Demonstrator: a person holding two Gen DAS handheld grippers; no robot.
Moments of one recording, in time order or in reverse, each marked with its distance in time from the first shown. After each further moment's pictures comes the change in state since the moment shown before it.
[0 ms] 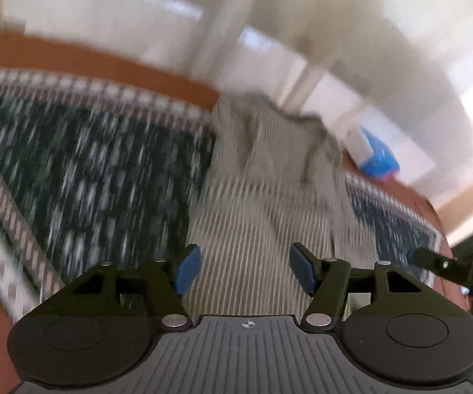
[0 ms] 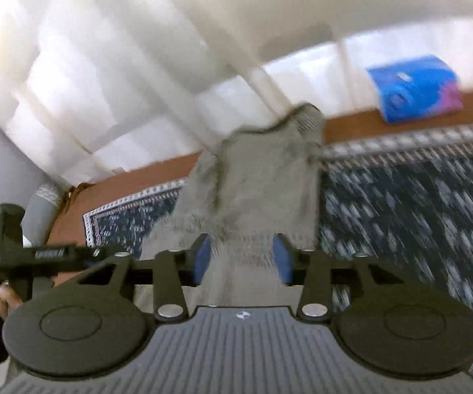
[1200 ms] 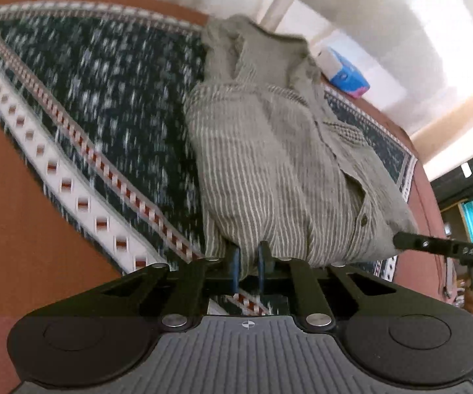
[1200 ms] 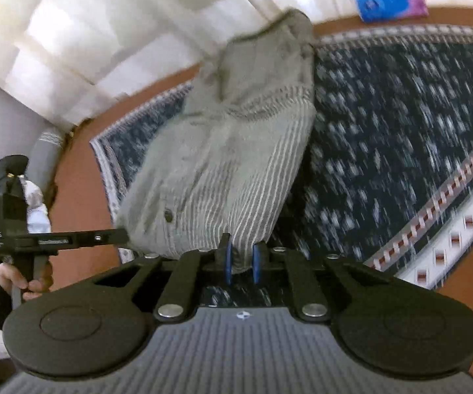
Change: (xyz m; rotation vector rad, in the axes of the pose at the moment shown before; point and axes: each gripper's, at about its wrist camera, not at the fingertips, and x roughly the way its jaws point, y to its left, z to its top) left arm -0.037 0.013 -0.085 0.049 0.166 -0.074; right arm -0.052 0.023 -0.085 0.048 0.240 -0.036
